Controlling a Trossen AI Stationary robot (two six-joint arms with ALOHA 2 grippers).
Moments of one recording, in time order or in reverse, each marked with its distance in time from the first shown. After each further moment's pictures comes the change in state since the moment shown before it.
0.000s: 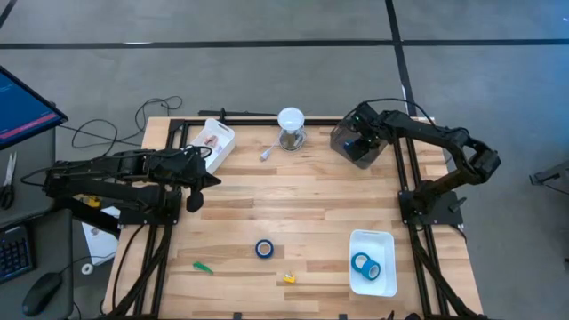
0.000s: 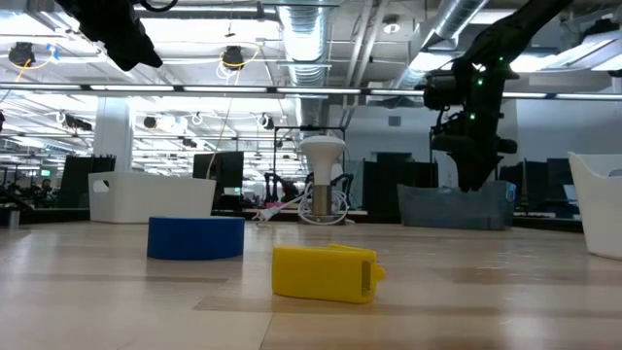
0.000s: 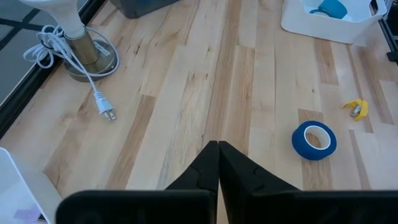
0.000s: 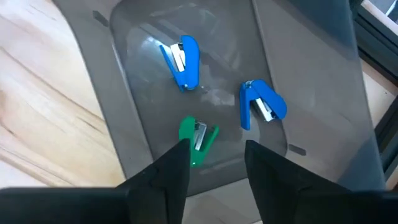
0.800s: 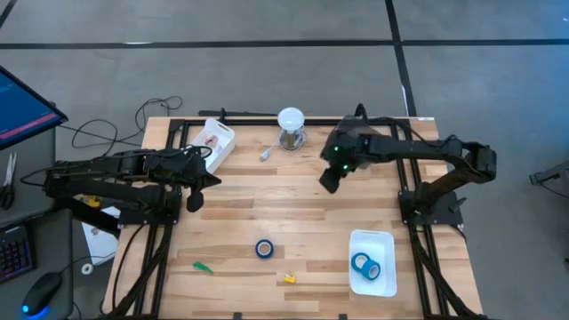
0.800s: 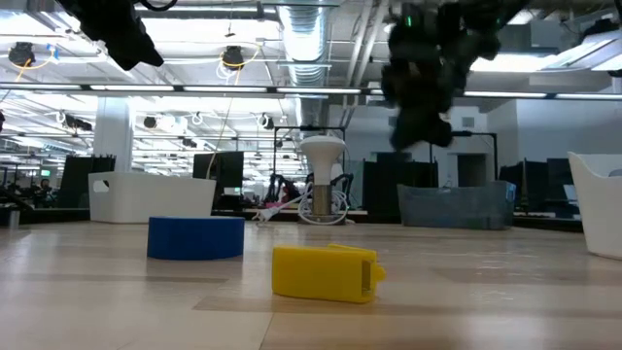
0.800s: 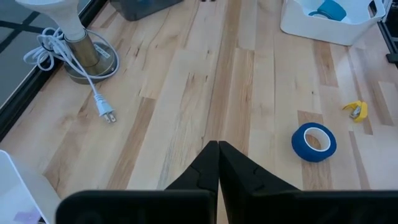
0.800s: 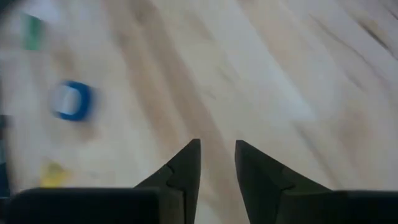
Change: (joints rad) left arm 0.000 0.000 0.000 0.008 0.000 0.003; right arm 0.468 0.001 0.043 0.265 -0.421 0.190
